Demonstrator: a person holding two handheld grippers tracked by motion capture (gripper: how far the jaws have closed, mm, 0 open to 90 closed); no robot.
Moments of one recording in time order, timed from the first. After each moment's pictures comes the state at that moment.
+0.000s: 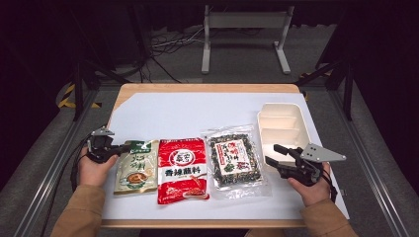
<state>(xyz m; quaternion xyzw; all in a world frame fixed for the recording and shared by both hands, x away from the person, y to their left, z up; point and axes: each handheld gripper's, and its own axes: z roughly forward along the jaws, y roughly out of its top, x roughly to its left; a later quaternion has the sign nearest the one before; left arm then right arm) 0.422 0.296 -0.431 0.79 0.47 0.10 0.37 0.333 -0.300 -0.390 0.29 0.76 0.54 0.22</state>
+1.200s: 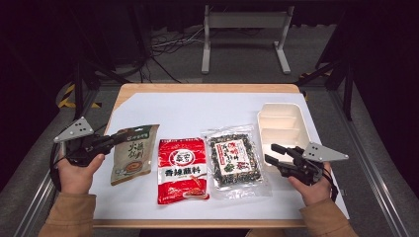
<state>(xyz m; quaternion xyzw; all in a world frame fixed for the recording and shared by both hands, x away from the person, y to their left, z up) 0.351 0.276 -0.320 0.78 0.33 0.18 0.50 0.331 -0.297 -0.382 0.27 0.75 0.57 0.21</state>
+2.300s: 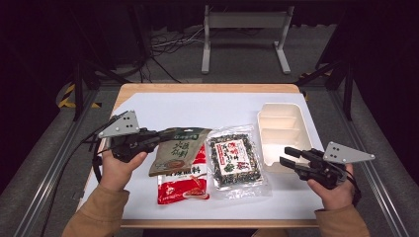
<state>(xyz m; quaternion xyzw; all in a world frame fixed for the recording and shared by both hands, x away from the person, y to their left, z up) 0.355 0.170 -0.290 0.80 0.18 0.13 0.55 0.308 -0.325 -0.347 0.25 0.76 0.56 0.19</state>
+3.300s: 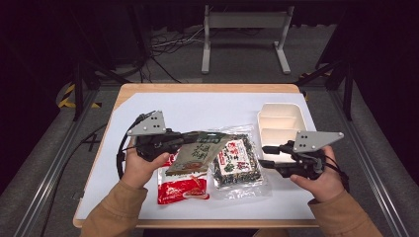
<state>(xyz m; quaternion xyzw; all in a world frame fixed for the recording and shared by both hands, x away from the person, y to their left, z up) 0.360 0.126 -0.293 0.81 0.14 0.09 0.56 0.323 -0.263 -0.301 0.17 0.85 0.47 0.14</state>
